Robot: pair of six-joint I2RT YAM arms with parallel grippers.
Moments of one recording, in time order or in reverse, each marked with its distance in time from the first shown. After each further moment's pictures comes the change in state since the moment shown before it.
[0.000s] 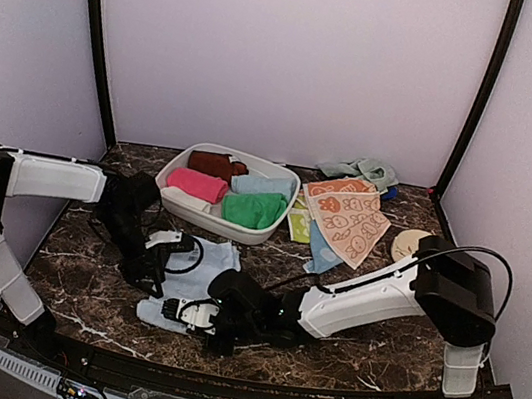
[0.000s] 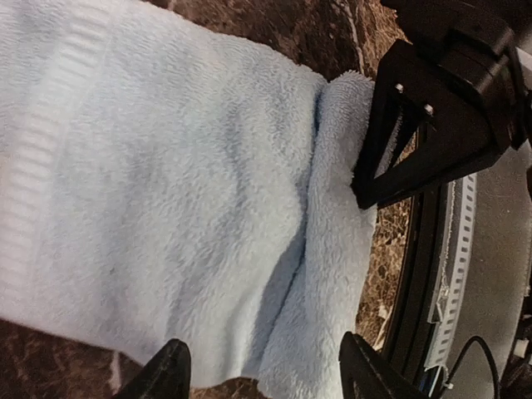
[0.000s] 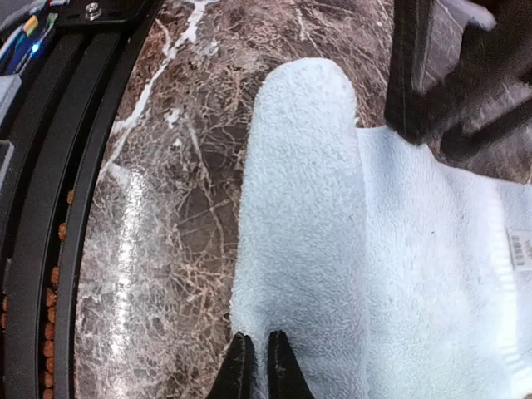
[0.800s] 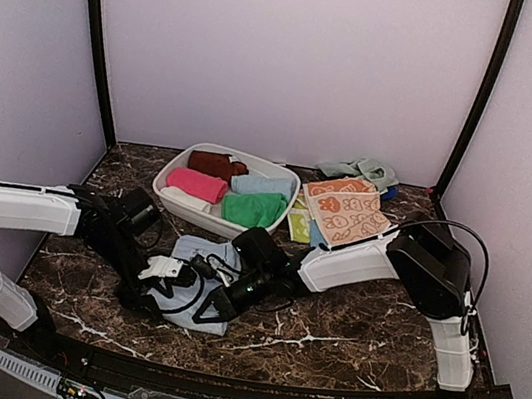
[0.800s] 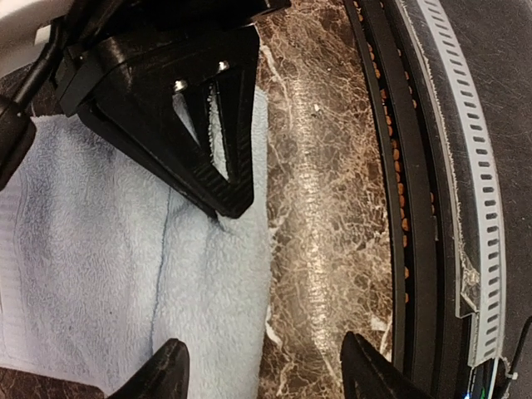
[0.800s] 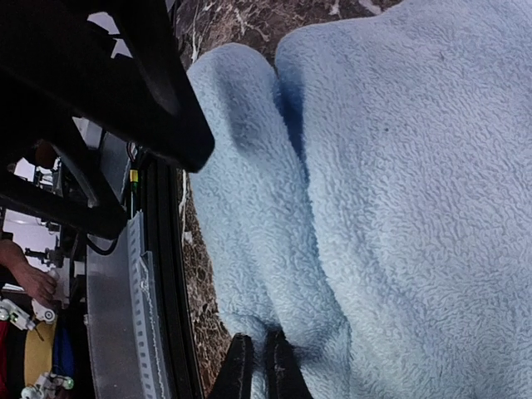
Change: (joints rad) left arm -0.196 -0.322 -0.211 0.202 -0.094 0.043; right arm -0.279 0.140 0.166 -0.126 -0.774 0.760
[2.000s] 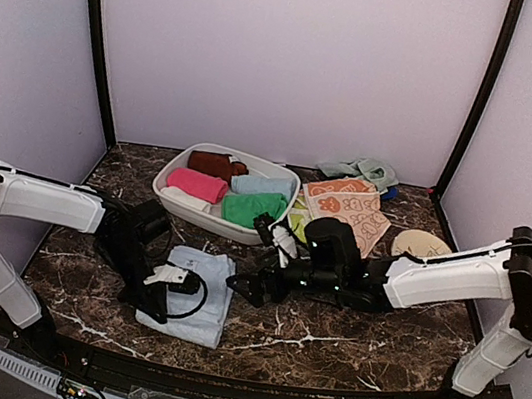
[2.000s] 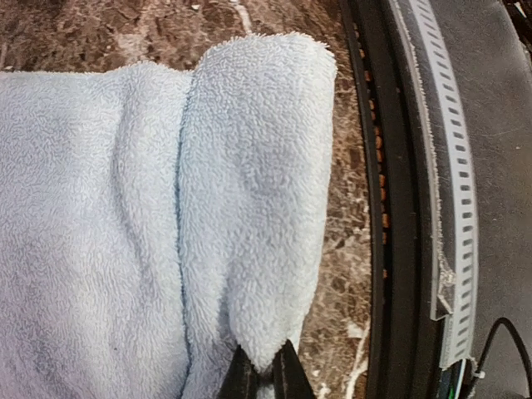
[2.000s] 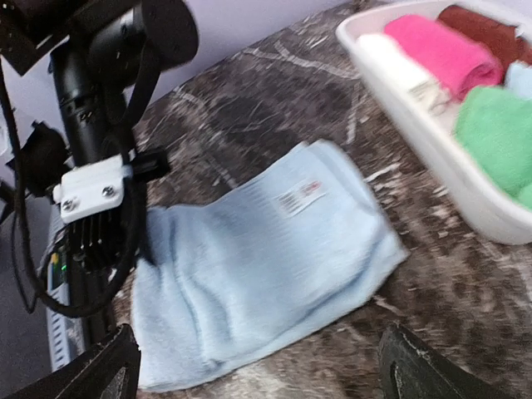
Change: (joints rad) left arm 0.005 0.188 0.032 -0.037 0.073 0.008; right arm -0.023 -0.511 -0.453 0.279 0.520 -0.096
